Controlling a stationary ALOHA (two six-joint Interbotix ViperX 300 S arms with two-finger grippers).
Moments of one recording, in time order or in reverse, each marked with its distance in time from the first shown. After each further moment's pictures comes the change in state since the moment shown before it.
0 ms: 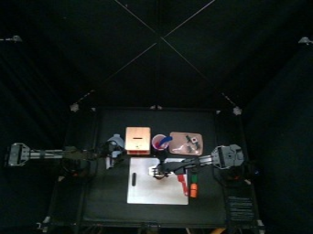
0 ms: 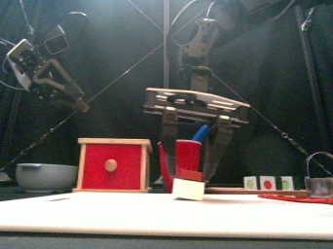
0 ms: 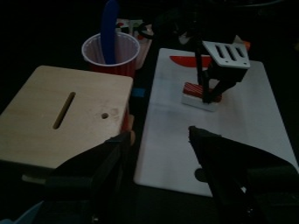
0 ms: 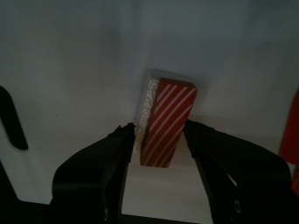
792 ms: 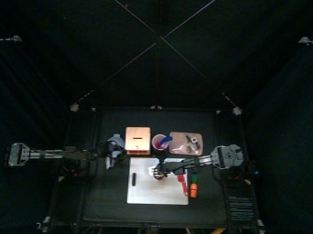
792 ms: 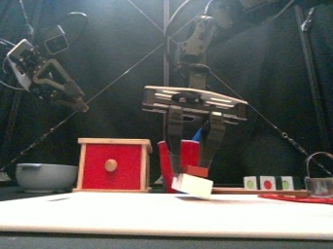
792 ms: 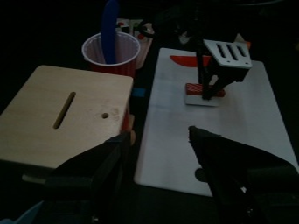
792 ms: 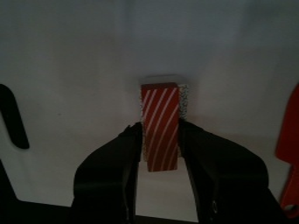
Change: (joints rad) left arm 0.000 0.000 0.000 0.000 0.002 0.000; right arm 0.005 -0.031 -0.028 -0.035 0.034 -0.009
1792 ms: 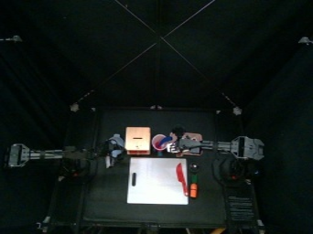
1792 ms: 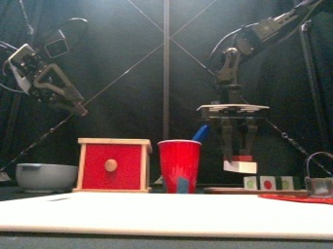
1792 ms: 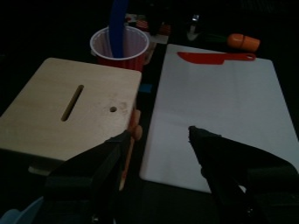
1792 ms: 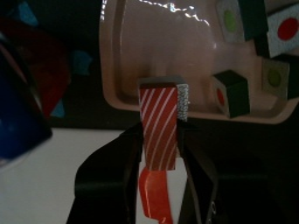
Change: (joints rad) left arm 0.028 -0.002 0.011 -0.002 0.003 -0.002; right arm -0.411 -0.255 0.319 -0.064 0.017 -0.354
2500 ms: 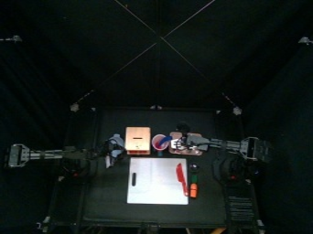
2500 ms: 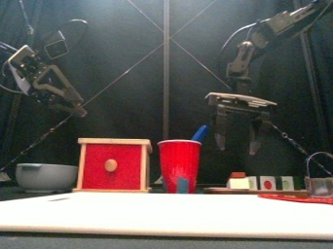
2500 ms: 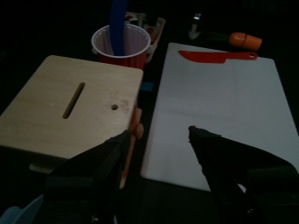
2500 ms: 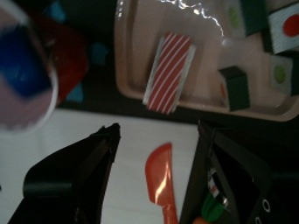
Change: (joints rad) left arm 0.005 0.002 0.005 -0.002 0.000 0.000; right arm 0.169 -0.199 0.098 0.034 -0.081 0.005
